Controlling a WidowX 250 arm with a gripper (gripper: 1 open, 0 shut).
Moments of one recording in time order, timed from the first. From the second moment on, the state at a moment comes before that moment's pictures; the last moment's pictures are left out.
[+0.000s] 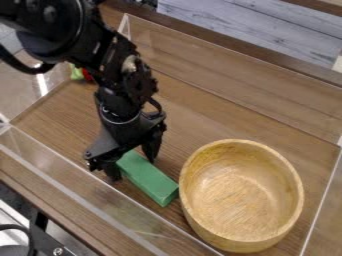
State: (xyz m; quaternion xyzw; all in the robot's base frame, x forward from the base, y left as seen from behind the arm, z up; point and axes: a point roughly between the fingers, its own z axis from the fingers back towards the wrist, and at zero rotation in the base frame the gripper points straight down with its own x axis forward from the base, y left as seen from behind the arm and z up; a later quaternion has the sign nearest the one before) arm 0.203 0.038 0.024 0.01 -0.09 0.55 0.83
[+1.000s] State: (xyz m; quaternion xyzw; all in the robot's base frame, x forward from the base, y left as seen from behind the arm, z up) arm 0.211 0.035 0.052 0.02 -0.08 0.48 0.87
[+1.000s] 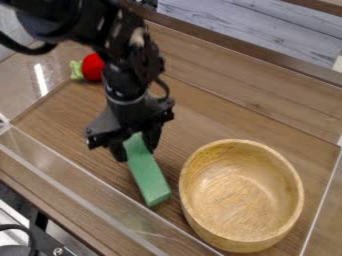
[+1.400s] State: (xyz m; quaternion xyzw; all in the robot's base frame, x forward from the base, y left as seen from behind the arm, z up) arm 0.234 0.031 0.087 0.00 -0.09 0.40 0.91
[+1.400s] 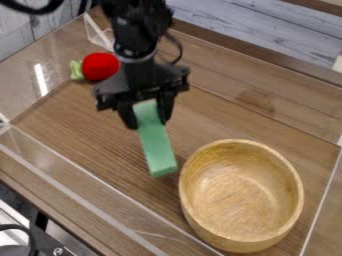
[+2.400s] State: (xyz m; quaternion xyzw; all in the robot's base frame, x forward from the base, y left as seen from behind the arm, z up) arm 0.305 0.003 0.112 -0.04 -0.11 0.21 0.97
